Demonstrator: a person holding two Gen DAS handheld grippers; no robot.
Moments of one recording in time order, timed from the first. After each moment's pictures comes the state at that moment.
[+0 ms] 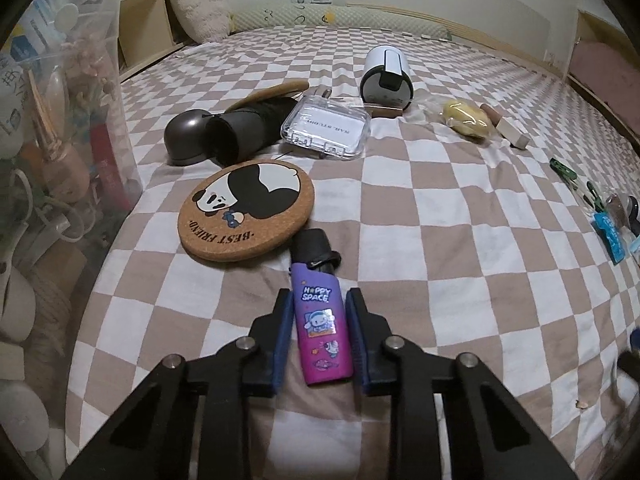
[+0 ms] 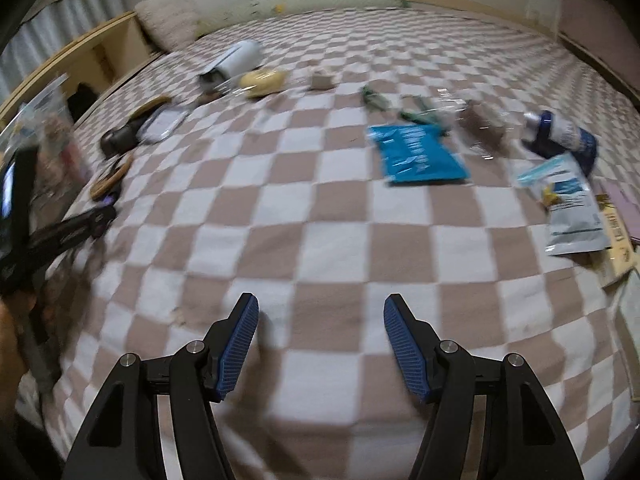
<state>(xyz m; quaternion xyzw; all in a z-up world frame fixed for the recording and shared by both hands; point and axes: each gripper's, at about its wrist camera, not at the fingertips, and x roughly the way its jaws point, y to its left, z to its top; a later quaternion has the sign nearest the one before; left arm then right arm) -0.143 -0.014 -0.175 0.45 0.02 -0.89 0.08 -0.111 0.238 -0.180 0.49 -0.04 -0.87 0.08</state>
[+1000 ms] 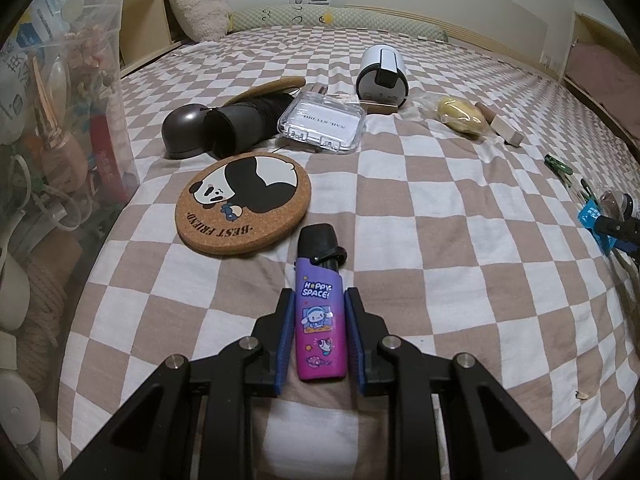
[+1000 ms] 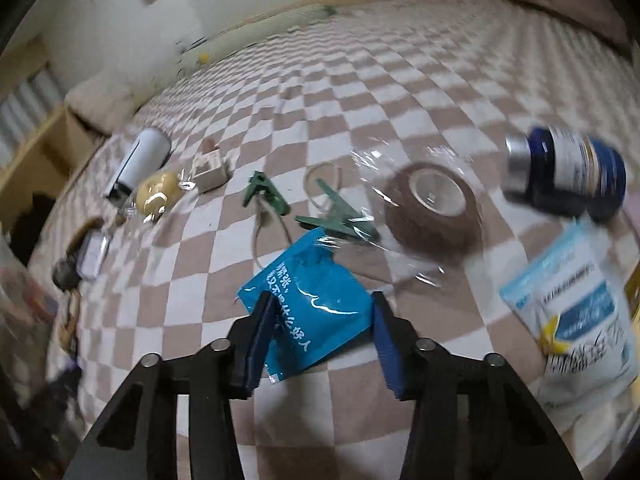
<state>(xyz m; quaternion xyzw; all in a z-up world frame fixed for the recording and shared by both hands) -0.139 -0.014 -0.177 0.45 0.03 -0.89 0.07 -0.220 0.289 -0.188 0.46 -0.12 -0.88 0.04</state>
